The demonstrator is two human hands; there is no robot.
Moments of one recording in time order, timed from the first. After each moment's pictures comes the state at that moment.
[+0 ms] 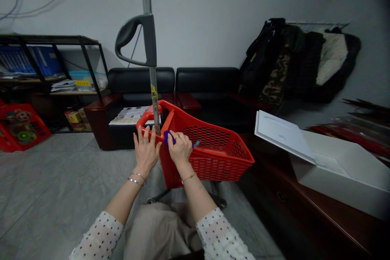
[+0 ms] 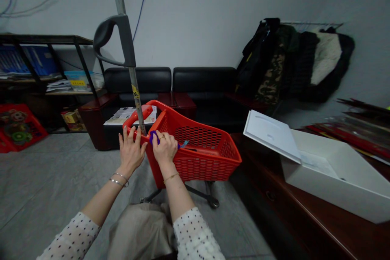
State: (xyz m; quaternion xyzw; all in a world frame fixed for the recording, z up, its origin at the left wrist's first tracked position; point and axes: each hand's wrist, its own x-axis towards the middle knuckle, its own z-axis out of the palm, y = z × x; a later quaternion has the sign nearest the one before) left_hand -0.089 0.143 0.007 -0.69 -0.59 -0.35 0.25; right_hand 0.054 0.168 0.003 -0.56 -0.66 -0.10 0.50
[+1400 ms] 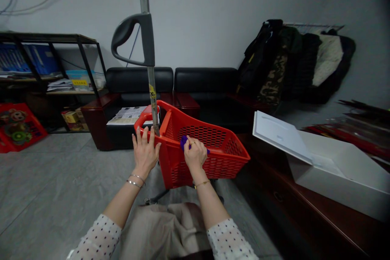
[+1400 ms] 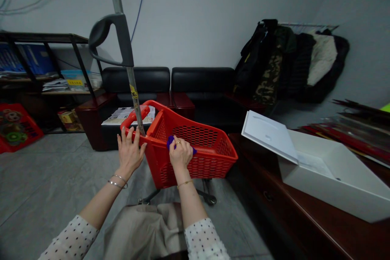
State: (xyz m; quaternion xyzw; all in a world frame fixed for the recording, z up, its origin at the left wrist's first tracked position) left_hand -0.087 0.147 0.006 -0.68 -0.58 -0.36 0.26; right_hand 0.110 0.176 -0.025 -0.59 -0.61 -0.15 0.50
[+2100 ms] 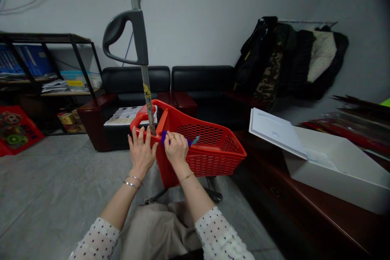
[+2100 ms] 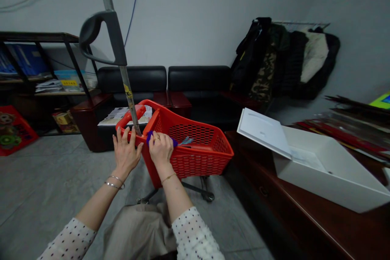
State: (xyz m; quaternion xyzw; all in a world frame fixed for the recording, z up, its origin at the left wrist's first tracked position) left_hand -0.086 0.144 0.009 -0.68 -0.58 -0.37 0.25; right_hand 0.062 0.173 -0.002 -0.54 -0.66 -0.17 0.49
